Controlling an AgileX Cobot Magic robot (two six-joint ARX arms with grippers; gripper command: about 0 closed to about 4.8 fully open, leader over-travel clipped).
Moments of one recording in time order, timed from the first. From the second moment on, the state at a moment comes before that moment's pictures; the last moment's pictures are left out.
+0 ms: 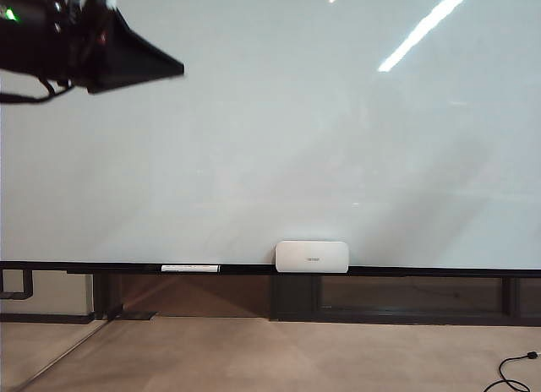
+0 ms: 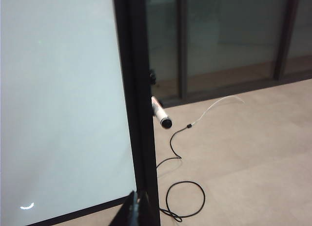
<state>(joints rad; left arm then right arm) -0.30 1.26 0.51 0.74 0.65 0.02 -0.37 1.52 0.62 0.92 -0.03 0.08</state>
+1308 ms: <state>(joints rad) -0.38 1.54 0.51 0.97 0.61 0.02 -0.40 1.90 0.93 0.93 -0.09 0.03</state>
